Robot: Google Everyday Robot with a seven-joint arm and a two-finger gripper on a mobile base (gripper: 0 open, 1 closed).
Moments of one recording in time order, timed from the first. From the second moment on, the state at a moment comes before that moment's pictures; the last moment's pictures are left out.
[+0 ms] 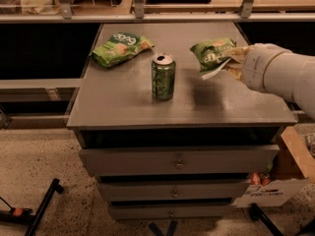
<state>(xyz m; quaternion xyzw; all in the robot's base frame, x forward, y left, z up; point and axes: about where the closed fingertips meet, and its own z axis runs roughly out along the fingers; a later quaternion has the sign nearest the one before) 0.601 -0.195 0.931 -0.63 0.50 -0.31 0.50</state>
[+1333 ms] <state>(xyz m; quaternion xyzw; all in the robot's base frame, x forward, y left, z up) 0.580 -0.152 0.921 -0.66 0.48 -0.28 0.50</state>
